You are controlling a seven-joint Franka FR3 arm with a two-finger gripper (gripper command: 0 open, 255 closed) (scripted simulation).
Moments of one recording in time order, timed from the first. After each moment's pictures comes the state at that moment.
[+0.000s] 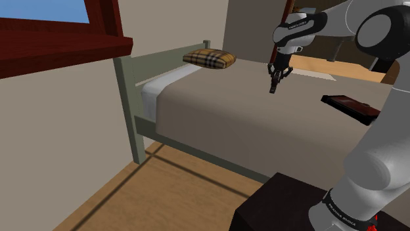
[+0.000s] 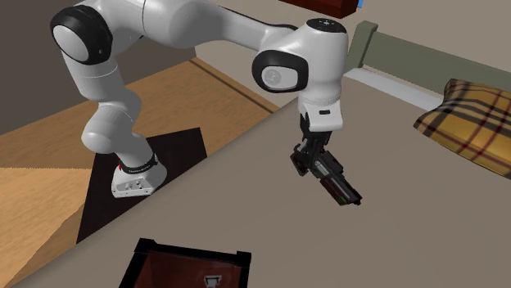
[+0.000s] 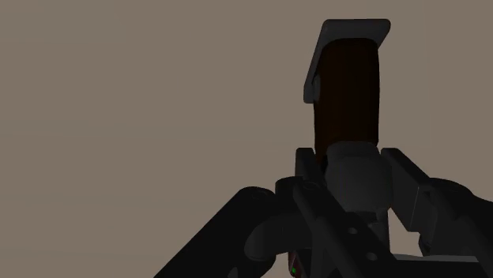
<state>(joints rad) -0.33 0.17 -0.23 -1.72 -0.04 2.00 0.54</state>
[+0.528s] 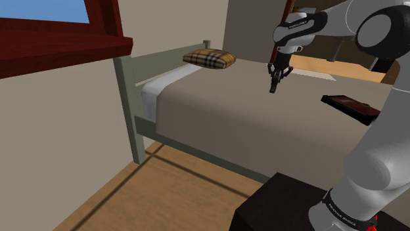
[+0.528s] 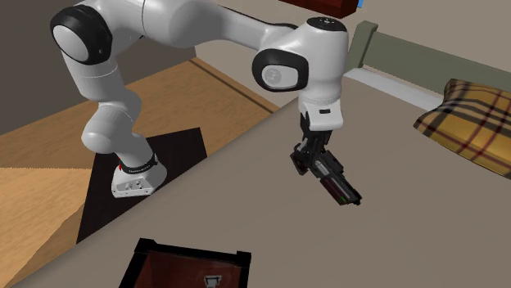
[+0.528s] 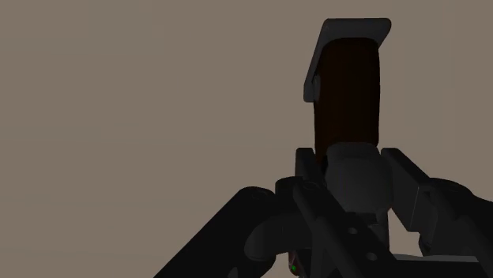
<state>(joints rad) -0.33 0.17 -0.23 -1.71 -0.04 1.99 0.54</state>
